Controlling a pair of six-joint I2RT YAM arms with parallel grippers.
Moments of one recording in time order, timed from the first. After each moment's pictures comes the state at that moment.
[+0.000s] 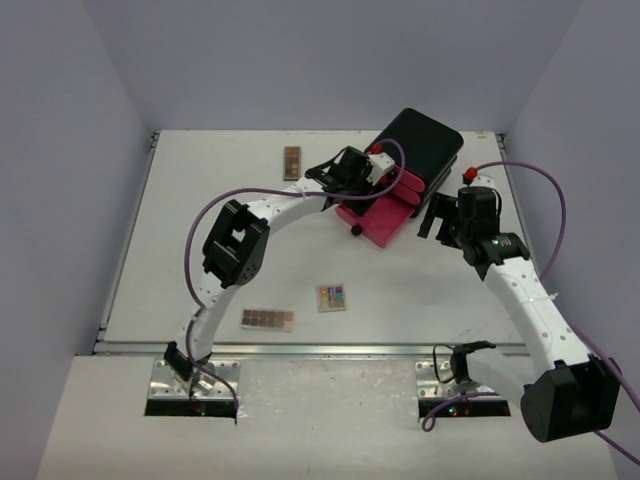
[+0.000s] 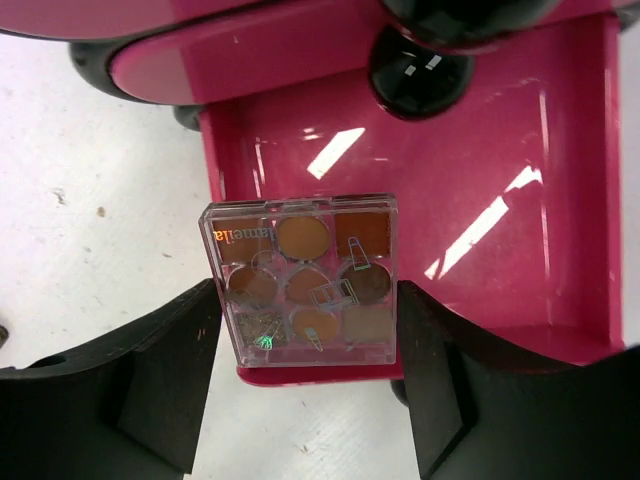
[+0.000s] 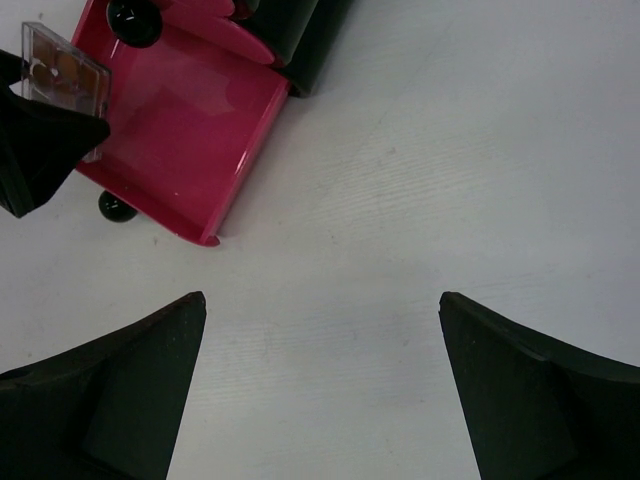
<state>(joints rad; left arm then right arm) -0.66 2.29 1.93 -0.39 0.03 0.17 0.15 1.05 0.83 -0.48 0.18 0.37</state>
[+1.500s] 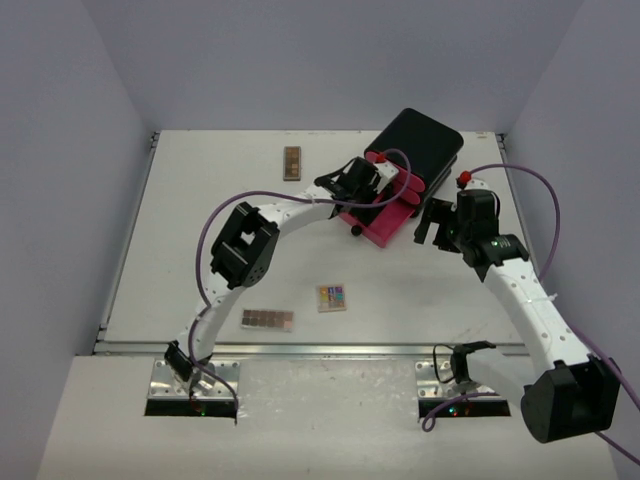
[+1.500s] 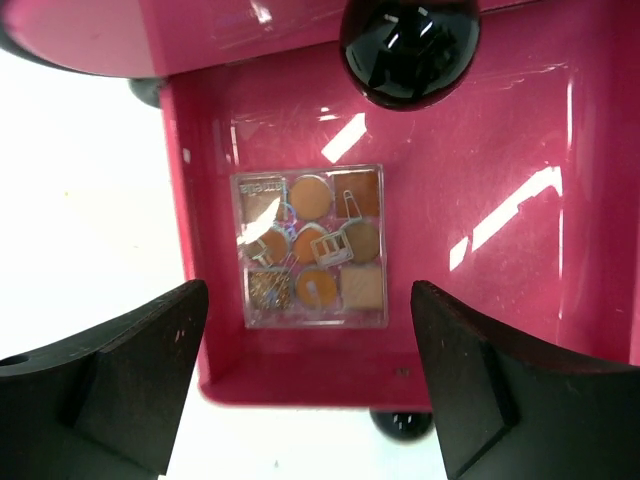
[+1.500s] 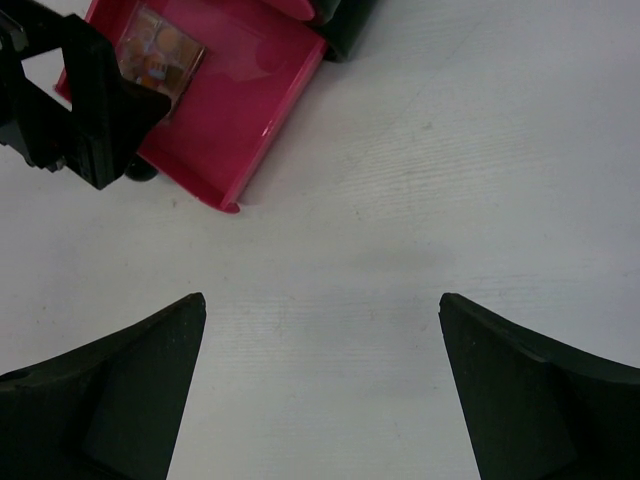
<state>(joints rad) -0.70 2.34 1.93 -0.37 -0.09 0.13 0.15 1.05 0.81 -0.50 0.08 0.34</state>
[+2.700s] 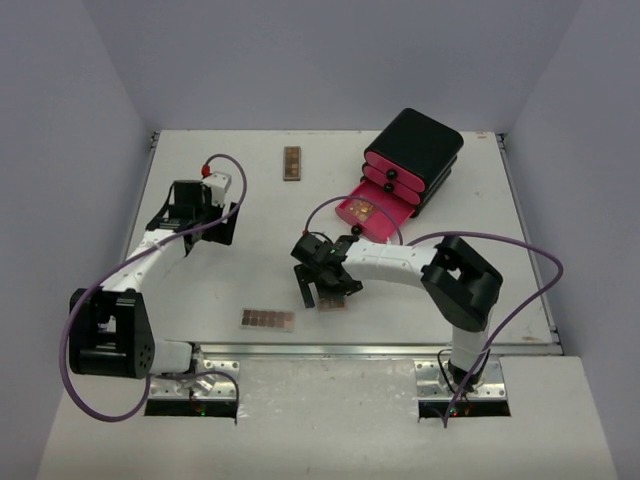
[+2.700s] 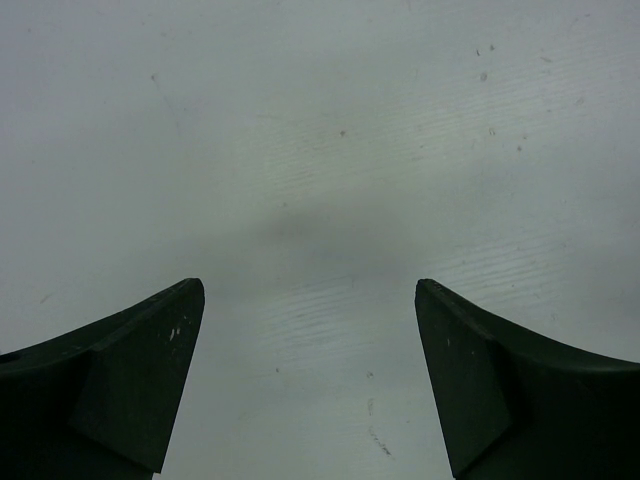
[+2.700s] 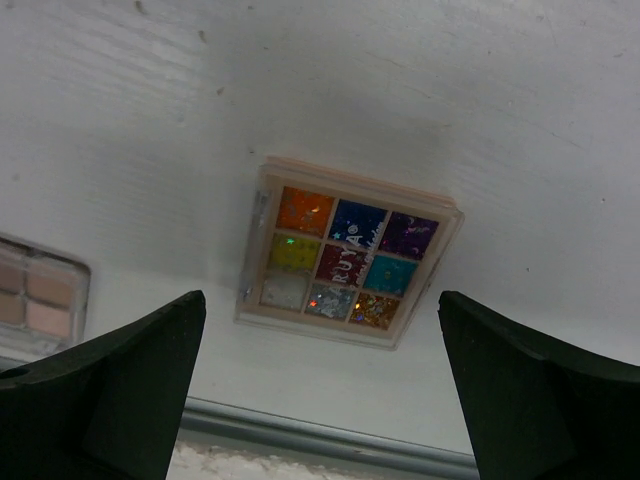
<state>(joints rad) -0.02 1.33 0.84 -0.32 0.03 0.21 0.97 1.88 1.18 -0.63 0.17 0.63</state>
